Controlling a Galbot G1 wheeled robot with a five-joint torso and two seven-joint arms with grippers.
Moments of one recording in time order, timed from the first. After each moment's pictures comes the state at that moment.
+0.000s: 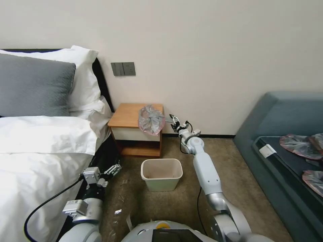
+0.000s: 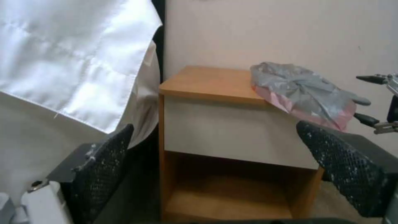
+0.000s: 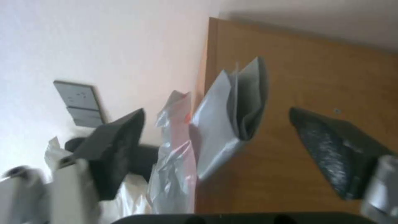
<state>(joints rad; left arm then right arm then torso) 1.93 -1.38 -0.60 -2.50 -0.26 0.03 -0.20 -0.64 1.49 0.38 1.34 1.54 -0.34 0.11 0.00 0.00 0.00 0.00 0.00</state>
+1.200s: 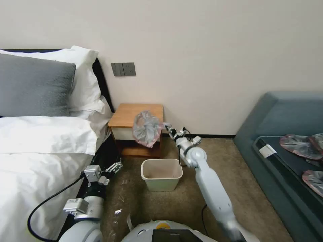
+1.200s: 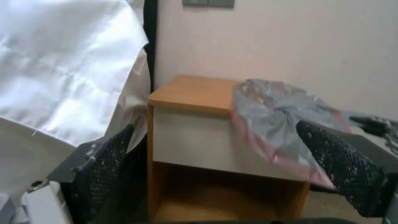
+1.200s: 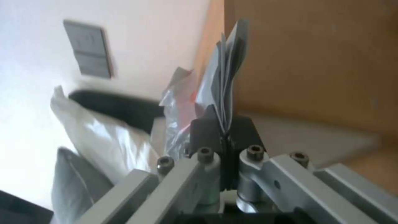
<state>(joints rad) 1.89 -1.36 -0.59 -2.50 -0.30 0.03 -0.18 -0.92 1.40 0.24 1.80 1.60 -0.25 0.32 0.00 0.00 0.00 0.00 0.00</state>
